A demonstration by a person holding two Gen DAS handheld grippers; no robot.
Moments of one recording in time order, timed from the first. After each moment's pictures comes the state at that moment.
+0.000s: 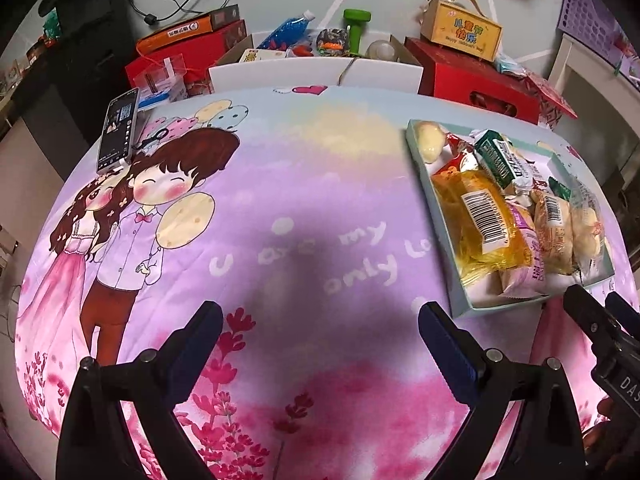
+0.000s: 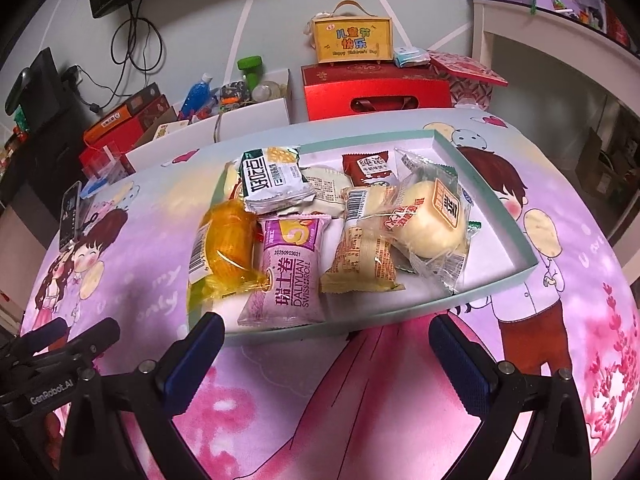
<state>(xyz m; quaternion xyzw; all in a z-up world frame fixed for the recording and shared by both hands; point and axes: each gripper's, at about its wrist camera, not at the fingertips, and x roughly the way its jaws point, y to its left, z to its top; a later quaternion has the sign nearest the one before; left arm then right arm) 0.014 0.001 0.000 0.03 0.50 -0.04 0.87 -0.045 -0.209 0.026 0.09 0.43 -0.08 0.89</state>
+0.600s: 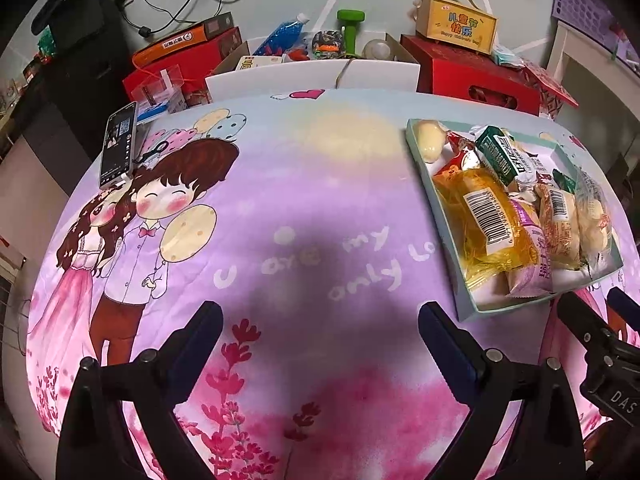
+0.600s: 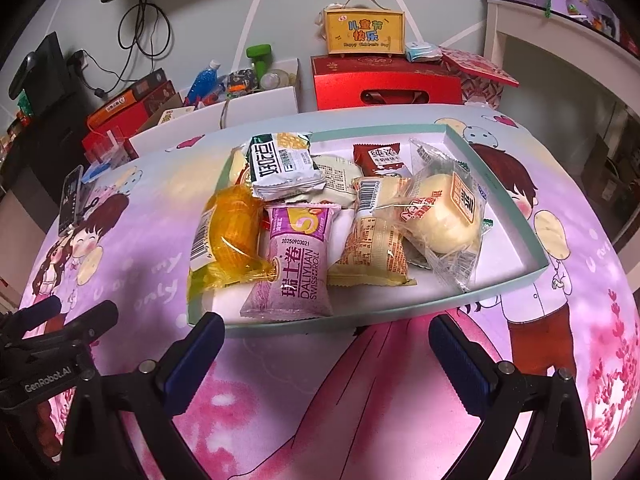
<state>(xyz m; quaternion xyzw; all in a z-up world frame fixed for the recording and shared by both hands) 0.017 -0.005 0.003 0.05 0.49 -0.04 0.87 -0.040 -0.202 0.019 0.08 0.45 -0.08 0.89</state>
